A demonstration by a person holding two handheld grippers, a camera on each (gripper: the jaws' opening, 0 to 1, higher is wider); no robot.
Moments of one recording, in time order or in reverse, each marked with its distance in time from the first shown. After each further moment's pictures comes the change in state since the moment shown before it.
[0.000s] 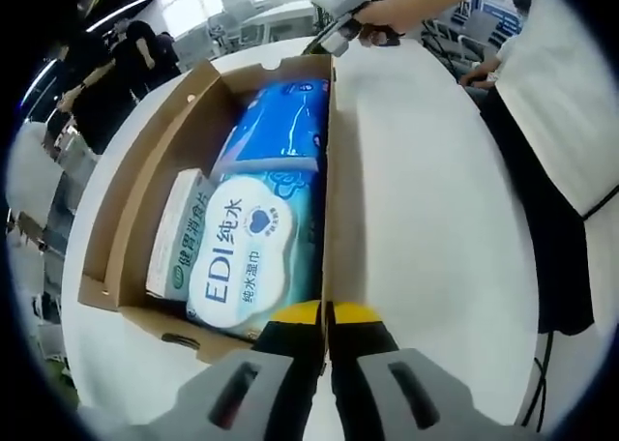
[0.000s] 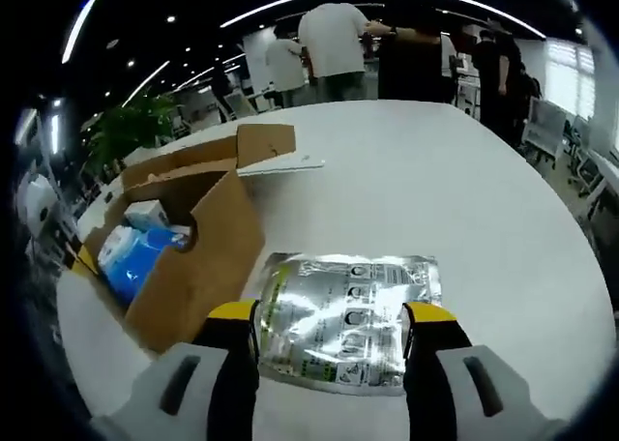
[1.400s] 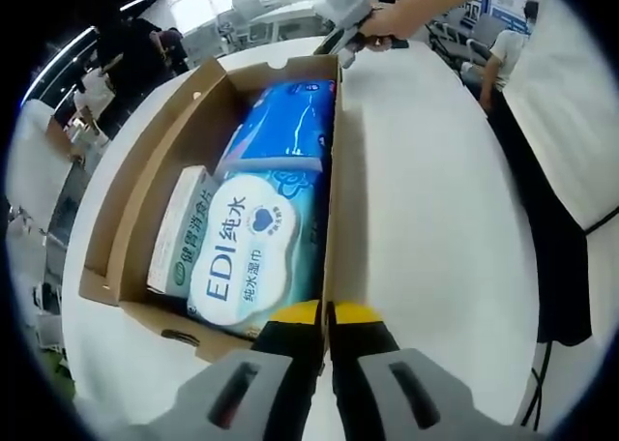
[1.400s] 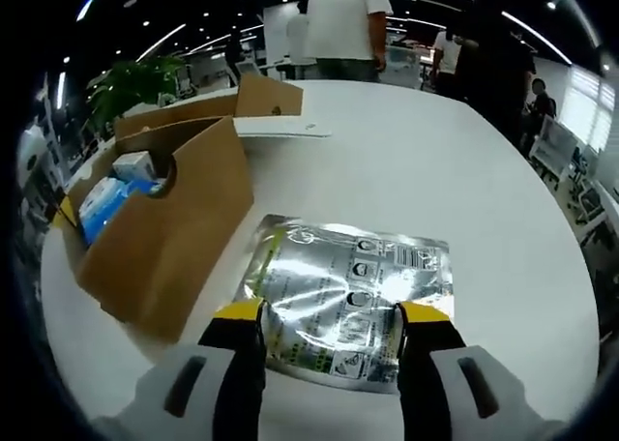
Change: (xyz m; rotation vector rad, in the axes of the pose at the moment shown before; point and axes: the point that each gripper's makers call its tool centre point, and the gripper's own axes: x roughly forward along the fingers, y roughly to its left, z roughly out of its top) left arm 0.001 0.002 0.001 -0.014 -0.001 0.025; right arm 0.024 -0.011 -0.033 -0.186 0.138 -0.041
